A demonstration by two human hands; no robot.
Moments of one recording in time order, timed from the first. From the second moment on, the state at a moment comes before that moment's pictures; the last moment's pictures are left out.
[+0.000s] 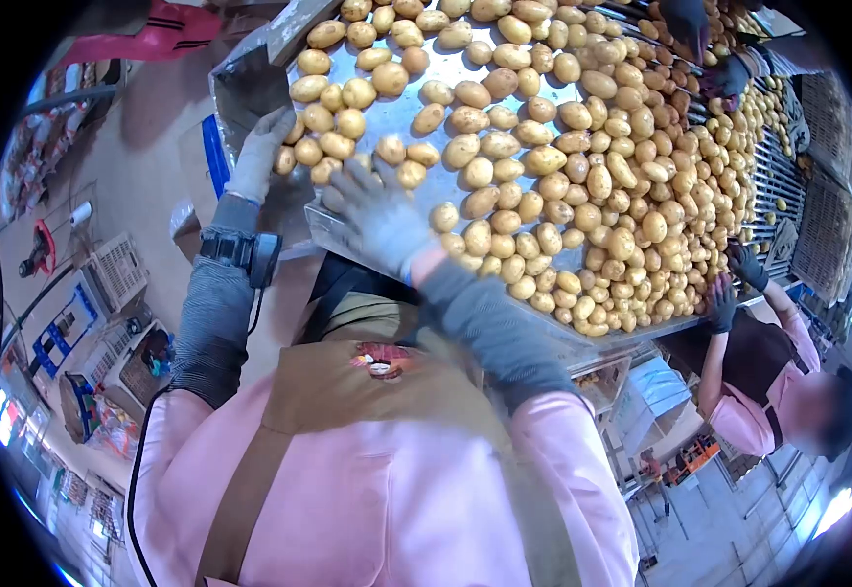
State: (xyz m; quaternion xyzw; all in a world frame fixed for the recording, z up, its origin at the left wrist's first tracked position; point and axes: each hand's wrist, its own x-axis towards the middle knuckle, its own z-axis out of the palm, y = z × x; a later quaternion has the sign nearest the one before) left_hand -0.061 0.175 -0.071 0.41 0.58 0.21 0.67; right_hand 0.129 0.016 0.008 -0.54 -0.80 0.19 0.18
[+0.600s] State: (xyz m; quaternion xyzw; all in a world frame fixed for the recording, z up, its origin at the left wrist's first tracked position) left_hand -0.043 0.191 -0.077 0.58 0.57 0.18 0.55; right_hand 0.178 -0.052 -0.004 -0.71 -0.69 0.12 0.09
